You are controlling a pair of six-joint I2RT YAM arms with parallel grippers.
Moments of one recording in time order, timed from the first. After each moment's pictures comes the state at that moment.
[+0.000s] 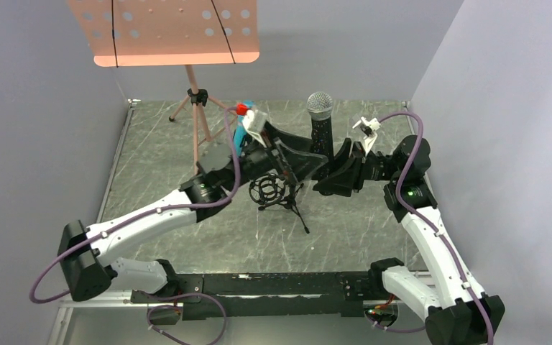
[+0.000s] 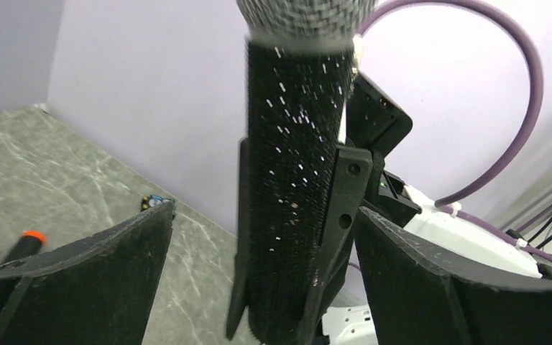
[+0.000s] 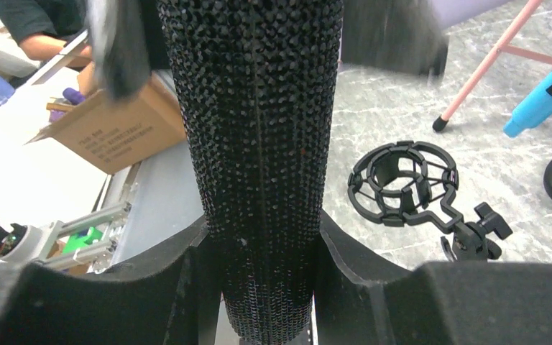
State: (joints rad) left arm -1.01 1.30 1.12 0.49 0.12 -0.60; right arm 0.20 0.93 0.87 0.24 -1.35 0.63
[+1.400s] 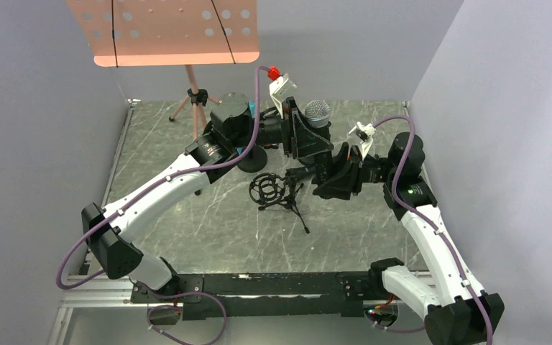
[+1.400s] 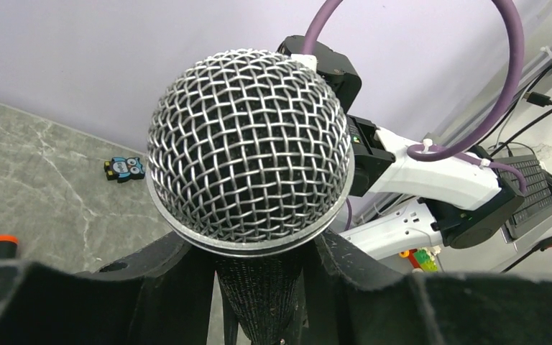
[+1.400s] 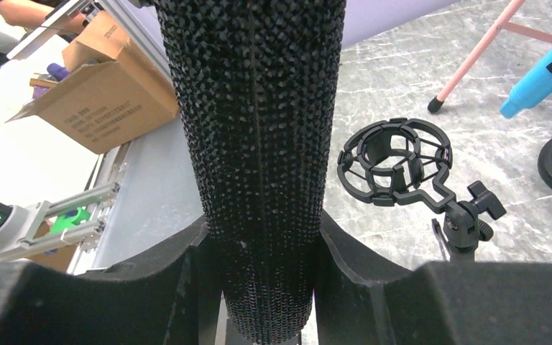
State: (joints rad) left arm -0.83 1.49 1.54 0.11 0.65 -0.53; right arm 0.20 0.93 0.88 -0.01 -1.38 0.36
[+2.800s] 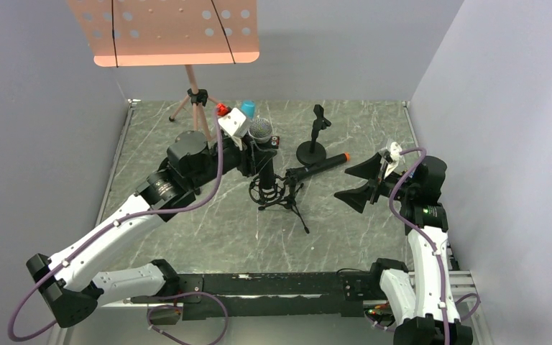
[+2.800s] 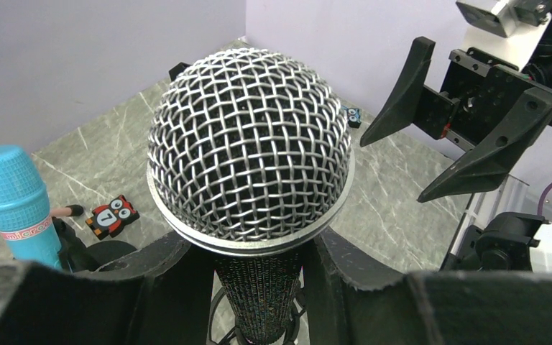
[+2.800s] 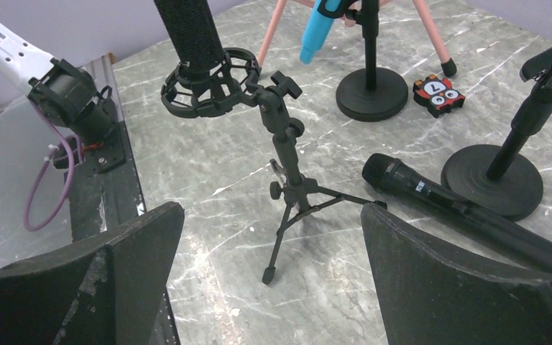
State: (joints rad) left arm -0.80 1.07 1.16 -0.12 0.12 -0.12; right arm -0.20 0.77 0.70 -0.27 -1.31 -0.13
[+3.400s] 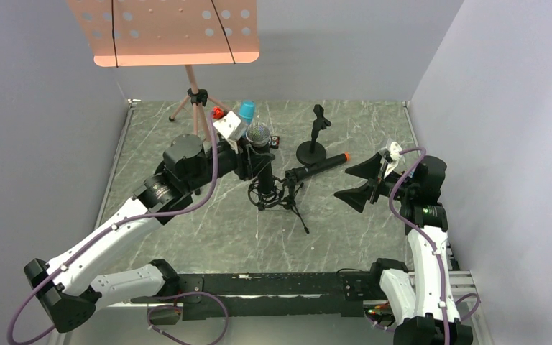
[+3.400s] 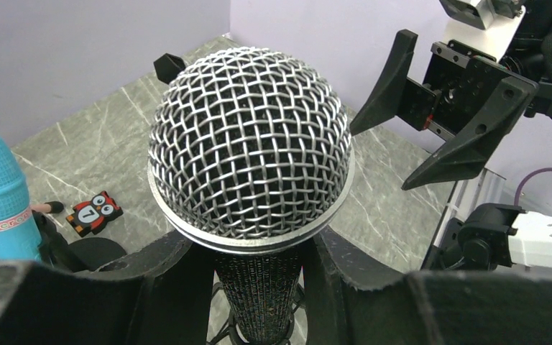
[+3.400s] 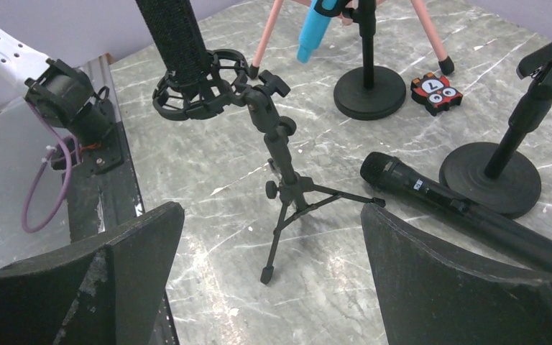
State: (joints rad) left arm -0.77 1.04 1.12 -0.09 0.18 -0.16; right arm -0.20 0.77 0.70 -0.27 -1.30 -0.13
